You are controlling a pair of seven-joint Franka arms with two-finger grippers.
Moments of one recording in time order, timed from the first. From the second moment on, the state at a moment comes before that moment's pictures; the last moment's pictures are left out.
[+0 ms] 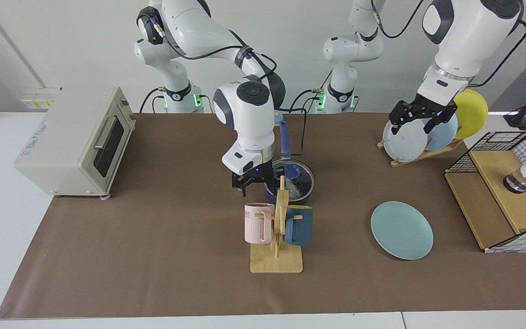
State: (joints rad) left arm 0.05 0.04 -0.10 -1.55 -0.01 1.59 -0.04; right arm 0.49 0.57 0.00 -1.27 -0.04 2.00 0.56
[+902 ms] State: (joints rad) left arm 0.05 0.04 -0.10 -1.55 -0.01 1.59 -0.04; right arm 0.53 0.65 0.01 -1.28 -0.04 2.08 0.56
